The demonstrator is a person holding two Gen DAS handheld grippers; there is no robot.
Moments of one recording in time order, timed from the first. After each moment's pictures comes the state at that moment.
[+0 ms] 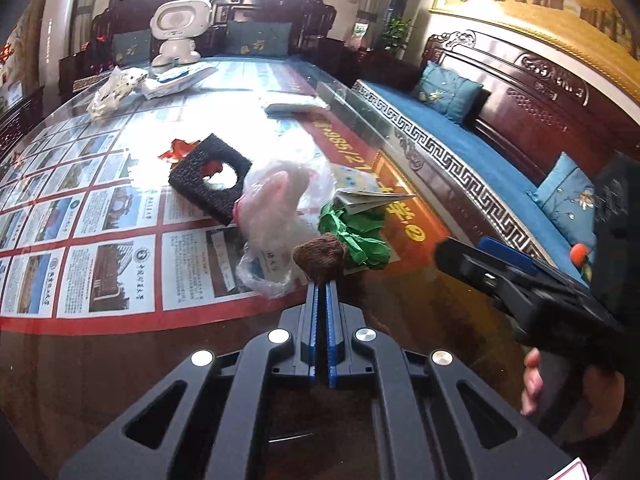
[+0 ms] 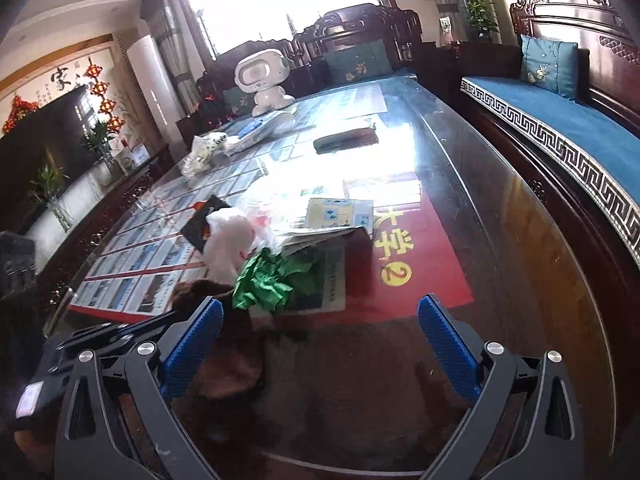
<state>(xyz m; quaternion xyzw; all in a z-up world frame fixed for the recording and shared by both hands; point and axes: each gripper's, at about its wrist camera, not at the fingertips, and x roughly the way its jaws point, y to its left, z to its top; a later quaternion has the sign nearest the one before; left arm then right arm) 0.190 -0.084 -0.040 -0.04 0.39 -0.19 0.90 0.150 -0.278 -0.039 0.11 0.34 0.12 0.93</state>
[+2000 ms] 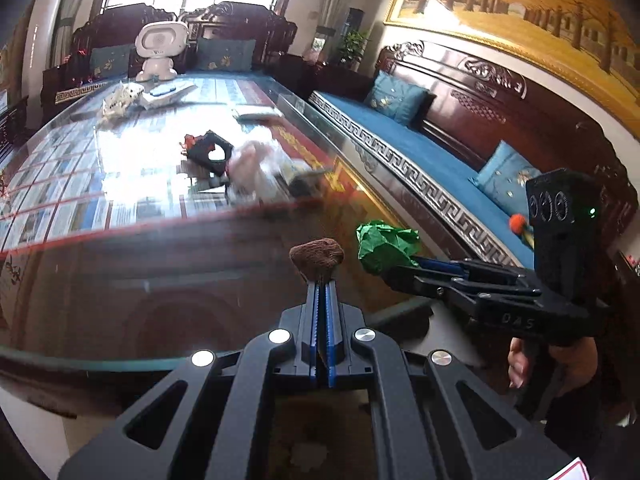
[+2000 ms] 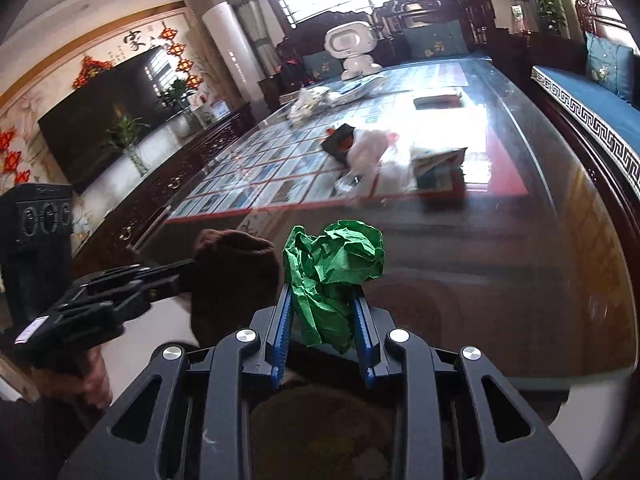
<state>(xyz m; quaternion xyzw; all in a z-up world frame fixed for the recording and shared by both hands) 0.014 -0.032 -0.002 -0.04 0.36 -0.26 0.89 -0.007 -0.245 -0.018 0.09 0.37 0.27 0.88</state>
